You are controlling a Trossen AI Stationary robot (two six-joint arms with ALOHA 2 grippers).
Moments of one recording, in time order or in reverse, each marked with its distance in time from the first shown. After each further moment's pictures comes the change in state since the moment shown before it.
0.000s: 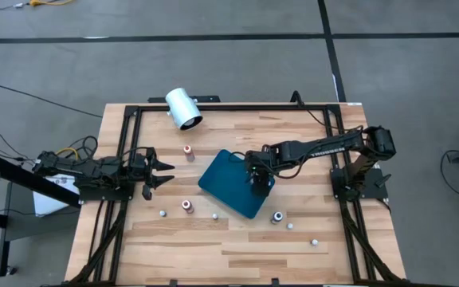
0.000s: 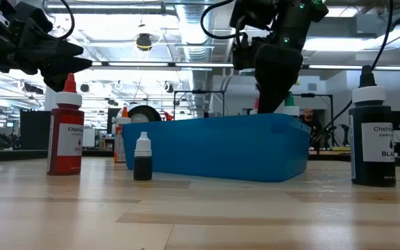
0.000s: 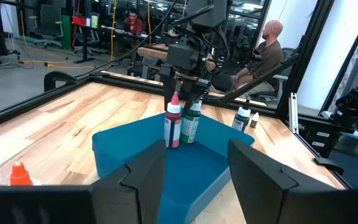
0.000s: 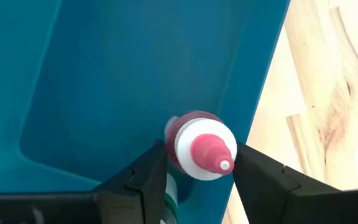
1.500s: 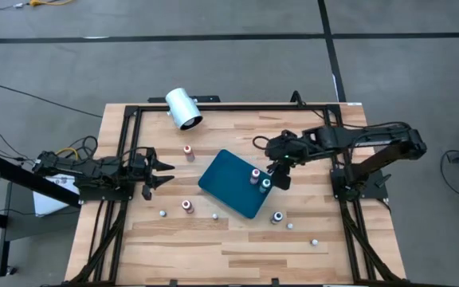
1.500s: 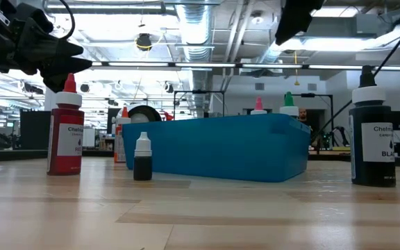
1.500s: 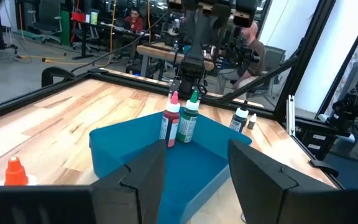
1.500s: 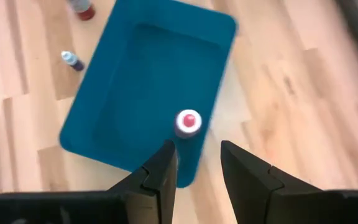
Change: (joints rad) left arm 0.000 0.002 0.000 0.000 0.003 -0.033; right arm 0.067 -0.312 0.187 -0.304 0.081 0.038
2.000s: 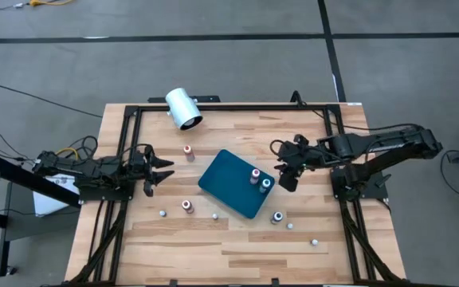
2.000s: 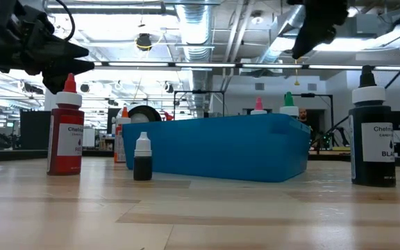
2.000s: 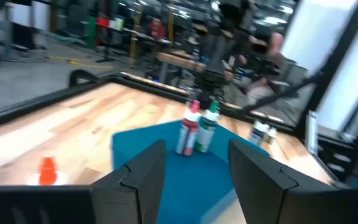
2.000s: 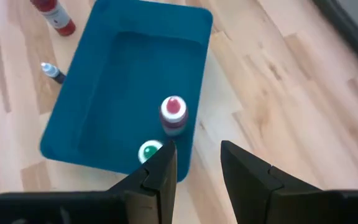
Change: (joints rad) left arm 0.000 0.000 0.000 0.028 -0.114 -0.028; right arm 0.060 -0.210 -0.307 0.188 0.105 0.154
